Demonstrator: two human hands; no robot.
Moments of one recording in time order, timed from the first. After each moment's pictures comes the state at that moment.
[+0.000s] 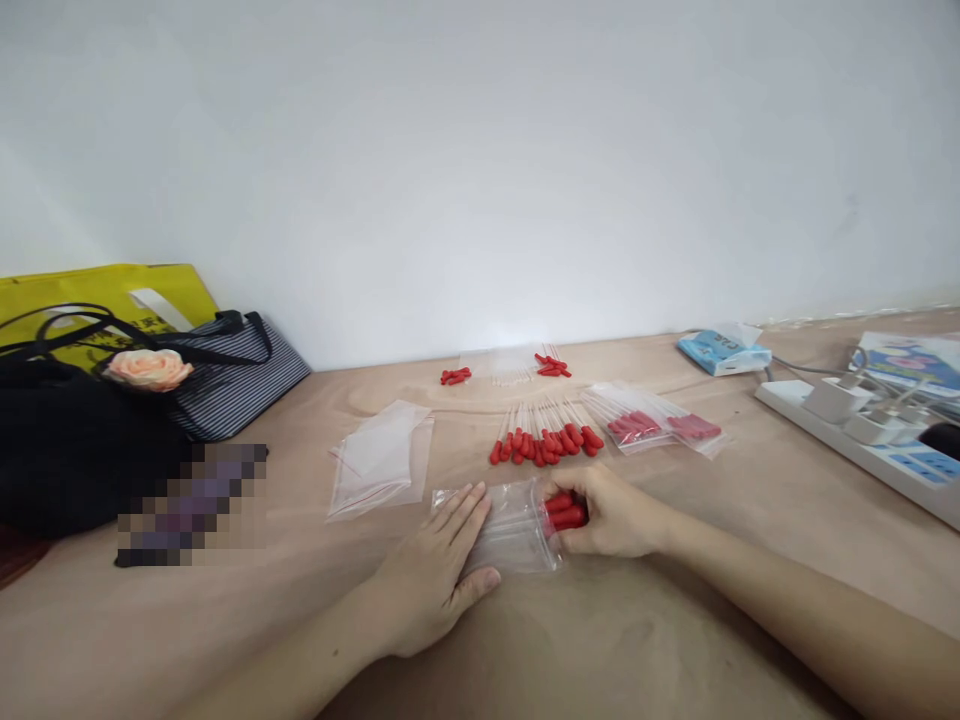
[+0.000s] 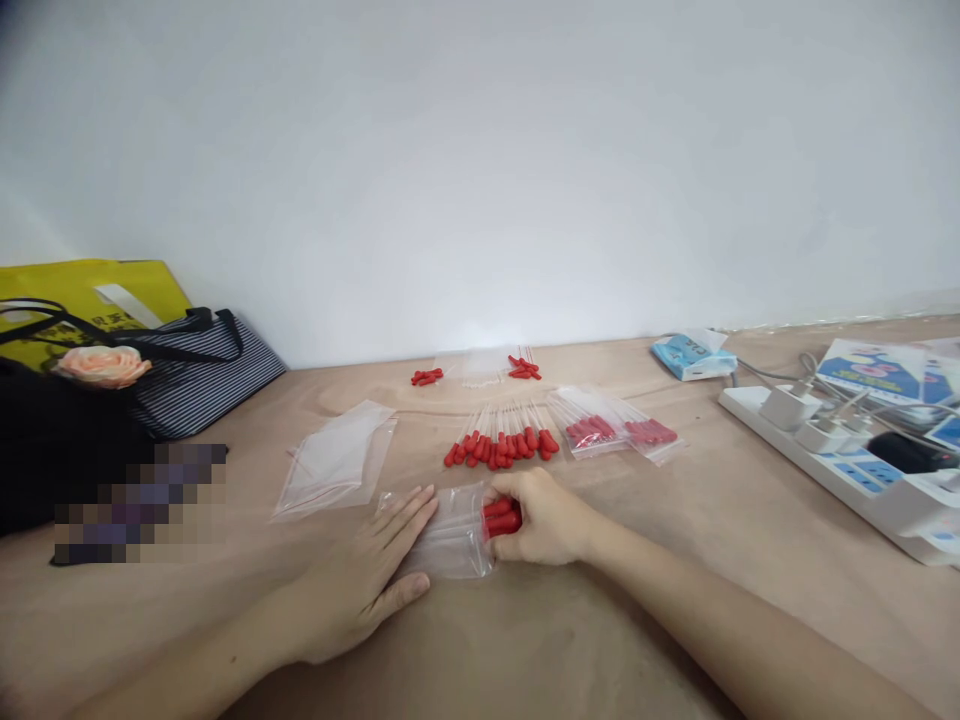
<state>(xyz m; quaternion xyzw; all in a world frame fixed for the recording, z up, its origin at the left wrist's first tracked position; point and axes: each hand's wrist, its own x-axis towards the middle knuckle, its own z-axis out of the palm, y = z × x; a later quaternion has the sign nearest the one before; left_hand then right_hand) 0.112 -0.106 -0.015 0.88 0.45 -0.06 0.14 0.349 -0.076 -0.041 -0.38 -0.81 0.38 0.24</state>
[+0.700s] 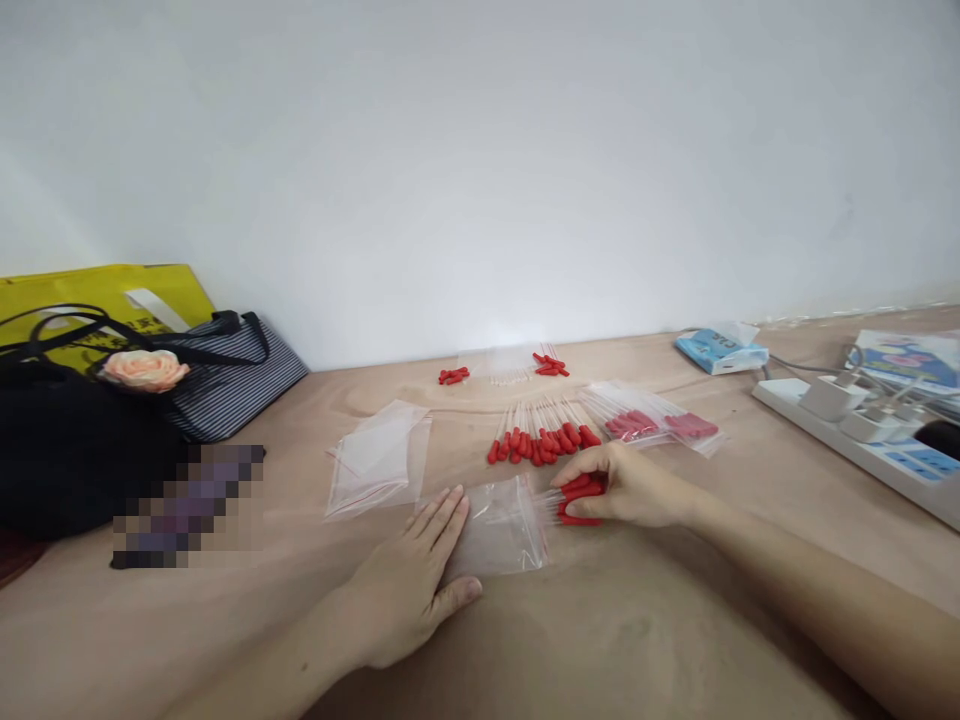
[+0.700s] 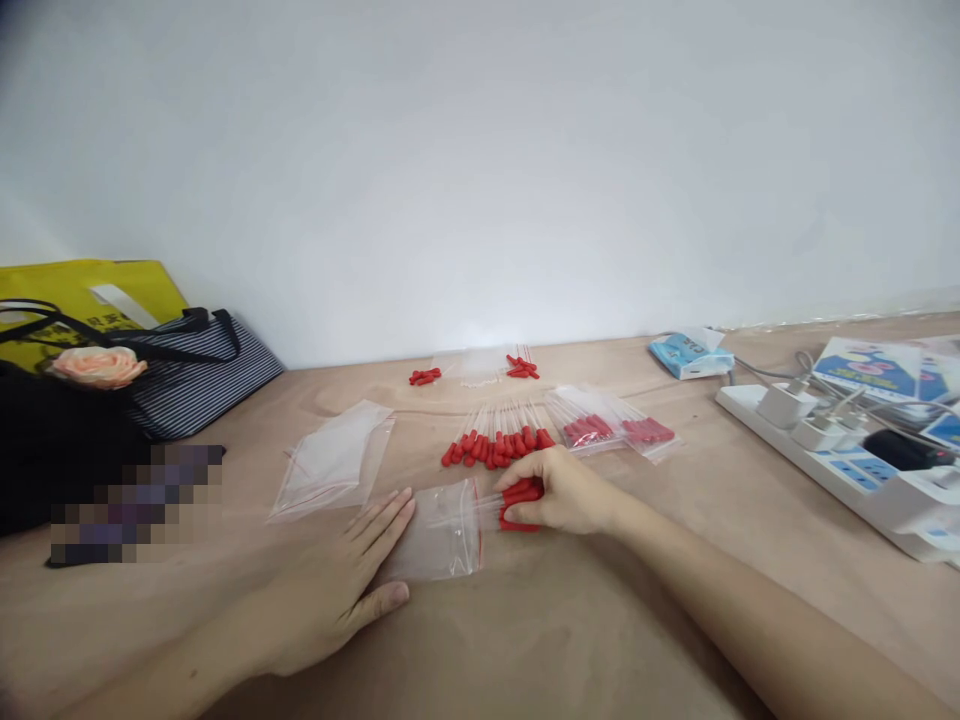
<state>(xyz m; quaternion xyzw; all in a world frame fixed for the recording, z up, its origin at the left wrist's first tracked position) 0.108 -0.112 0.003 0.83 0.51 -0.14 0.17 0.375 -0.066 -0.021 -0.41 -0.80 0.38 0.24</state>
